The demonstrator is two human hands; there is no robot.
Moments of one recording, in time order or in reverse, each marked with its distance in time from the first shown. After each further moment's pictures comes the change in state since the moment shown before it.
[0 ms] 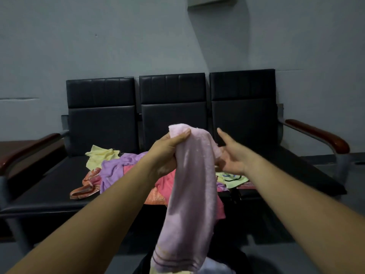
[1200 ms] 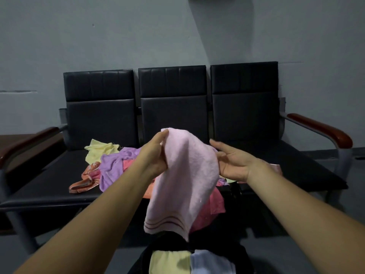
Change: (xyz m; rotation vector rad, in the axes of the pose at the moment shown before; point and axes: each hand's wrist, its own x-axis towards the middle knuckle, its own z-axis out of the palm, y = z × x) left_hand 0.012 -0.017 -0.035 -0.071 0.238 -0.085; right_hand -0.022 0.025 0.004 0.230 -0.183 0.090
